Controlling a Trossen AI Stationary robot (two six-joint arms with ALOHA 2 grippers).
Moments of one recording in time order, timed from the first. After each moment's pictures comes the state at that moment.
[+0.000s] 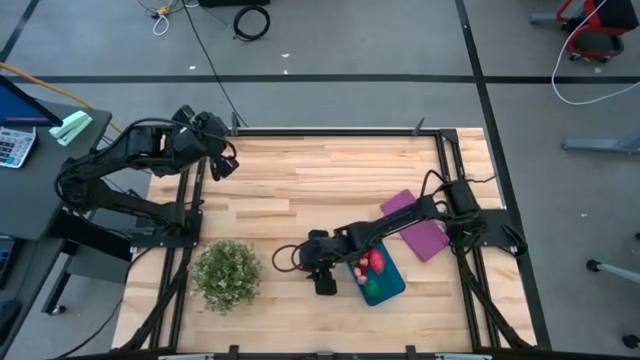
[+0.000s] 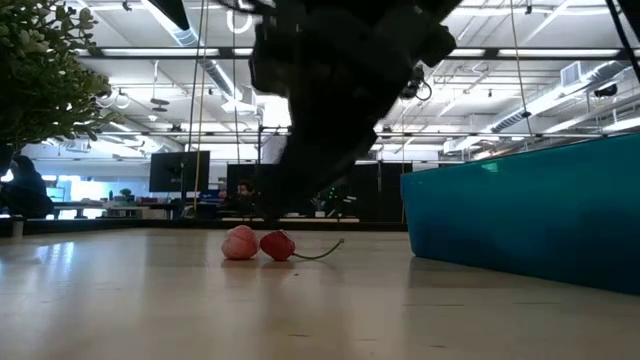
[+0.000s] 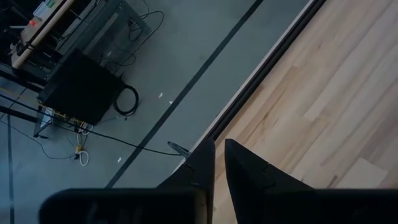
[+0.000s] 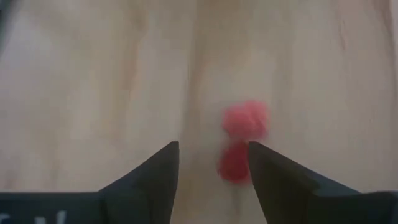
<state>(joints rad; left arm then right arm) 0.14 1.11 1.50 -1.28 -0.79 -0.17 0.23 2.09 1.40 -0.21 -0.09 0.20</state>
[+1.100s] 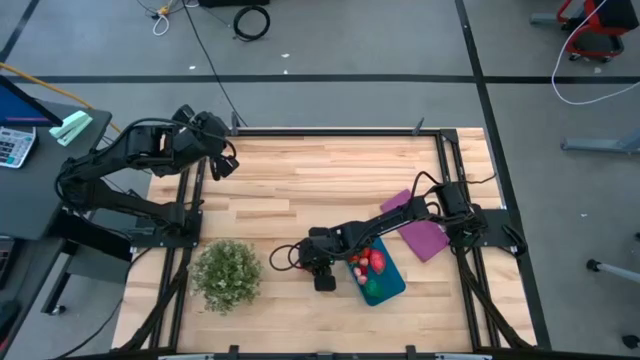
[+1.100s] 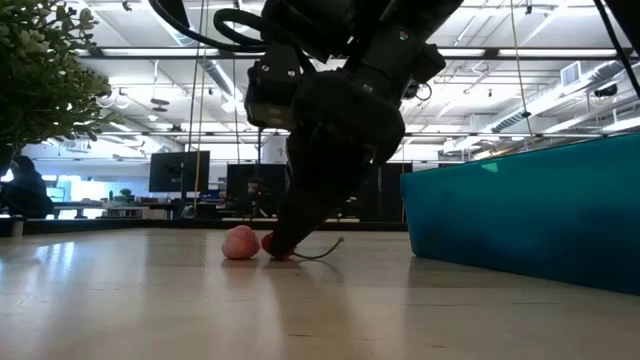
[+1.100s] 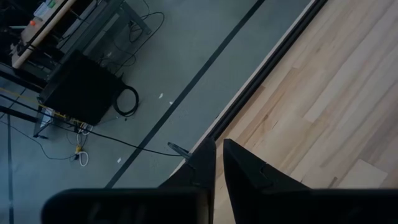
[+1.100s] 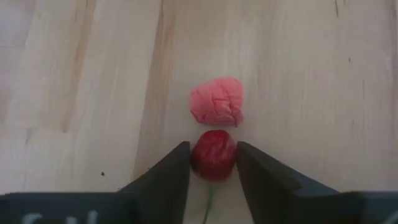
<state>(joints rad) 0.14 1.11 1.50 -1.27 -0.79 -0.17 0.20 2.17 1.45 -0.30 -0.06 0.16</state>
